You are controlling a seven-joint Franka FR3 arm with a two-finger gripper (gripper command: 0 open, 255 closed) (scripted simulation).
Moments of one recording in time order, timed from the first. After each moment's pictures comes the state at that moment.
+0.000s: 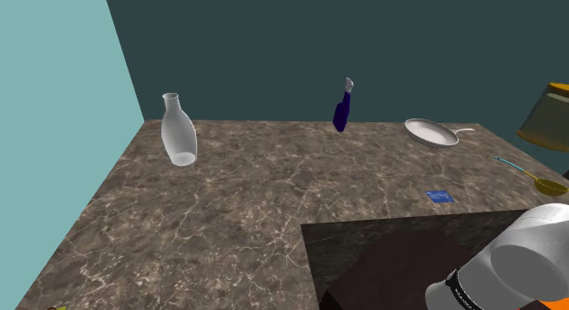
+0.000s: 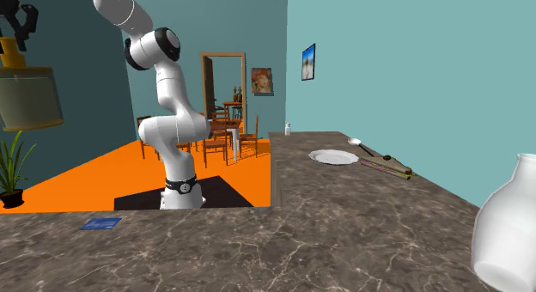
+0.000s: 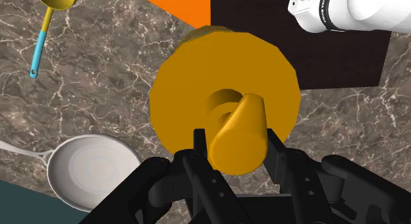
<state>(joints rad) -0.15 -0.54 -0.73 -1.55 -0.31 1.14 -0.90</state>
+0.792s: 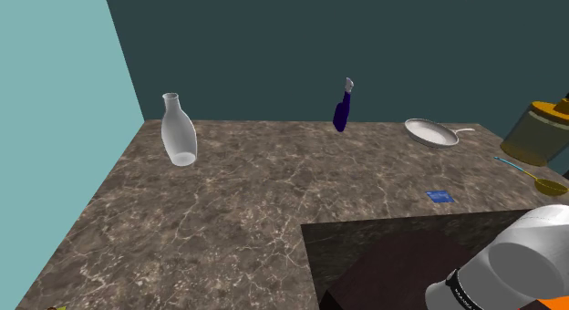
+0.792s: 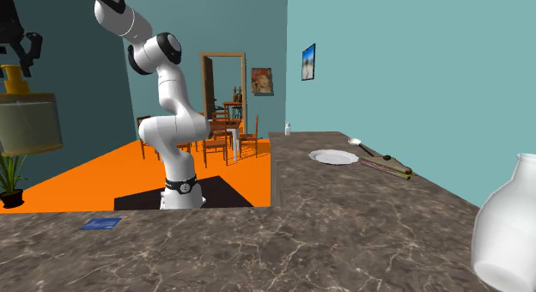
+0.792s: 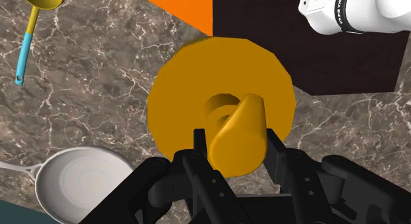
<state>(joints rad) -0.19 -0.65 -0.72 -1.80 -0.35 1.28 -0.87</state>
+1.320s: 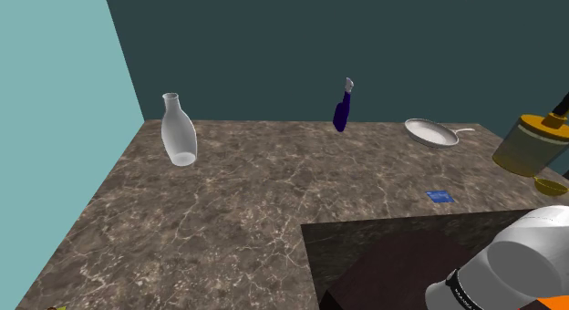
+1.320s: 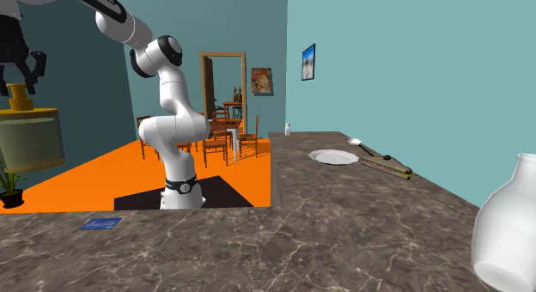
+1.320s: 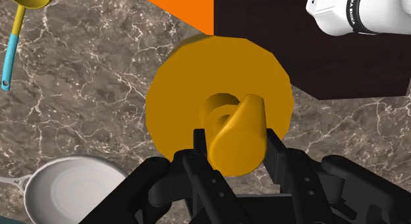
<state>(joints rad) -0.22 -0.71 -0.72 -1.94 -0.38 1.38 -0.85</state>
